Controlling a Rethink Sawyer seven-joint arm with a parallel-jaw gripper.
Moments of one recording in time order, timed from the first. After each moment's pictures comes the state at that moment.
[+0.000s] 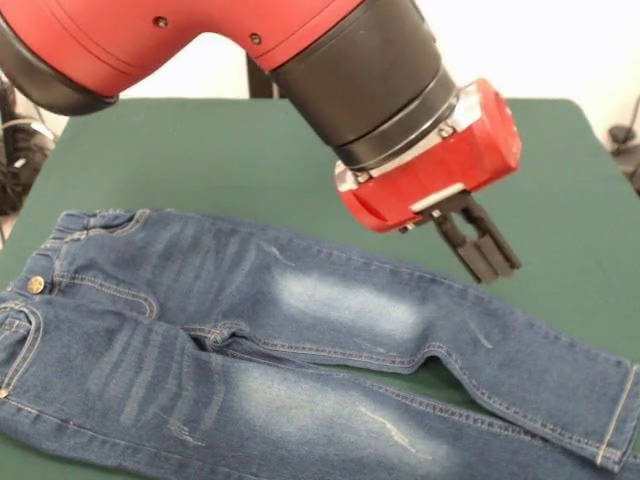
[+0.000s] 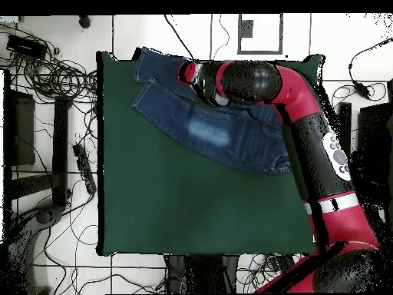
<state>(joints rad) -0.77 -0.24 1.12 1.20 -0.47 0.93 1.96</state>
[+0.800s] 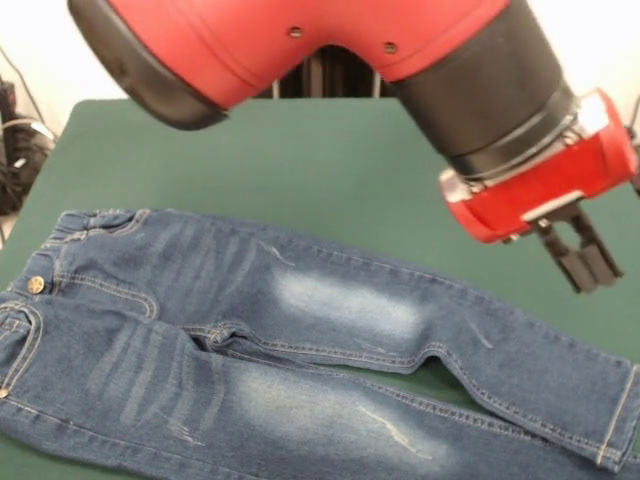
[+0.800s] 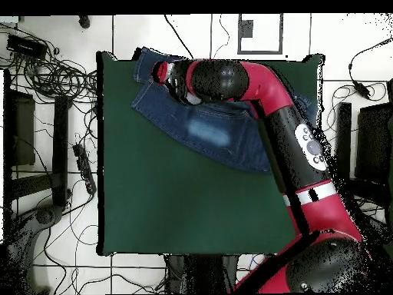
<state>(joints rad) -0.66 -0.24 1.09 1.19 -0.50 0.87 1.96</state>
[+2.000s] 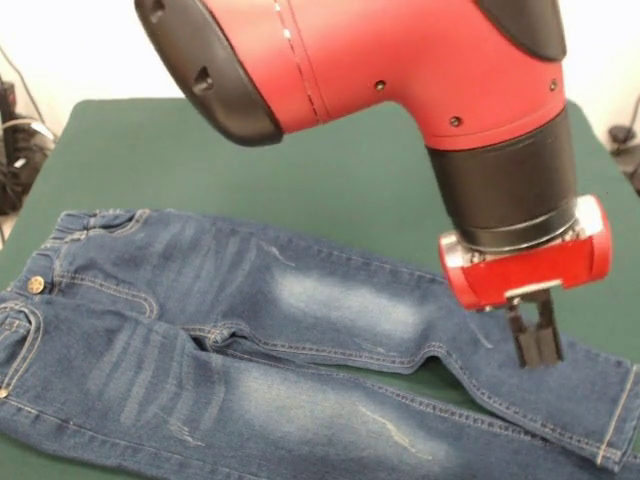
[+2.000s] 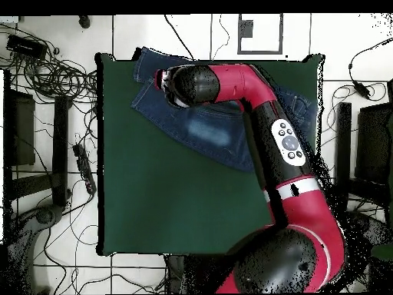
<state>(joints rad) -0.50 -0.28 0.86 1.07 -0.61 0.83 1.96</state>
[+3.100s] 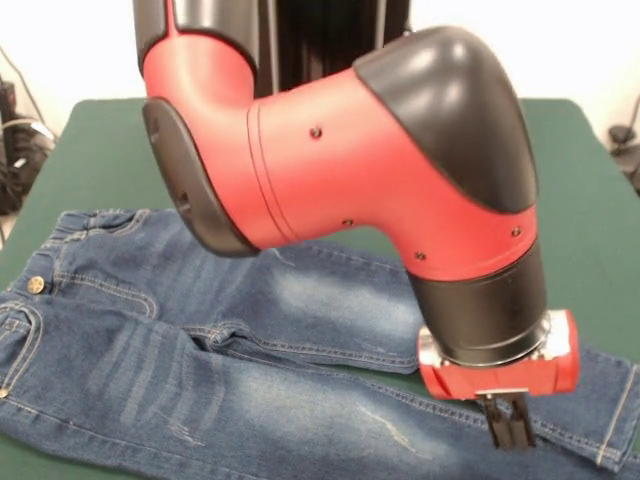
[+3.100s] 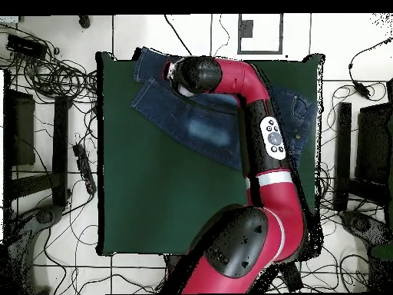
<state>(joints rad) -0.41 -0.09 0.79 0.77 -0.52 0.93 1.96</state>
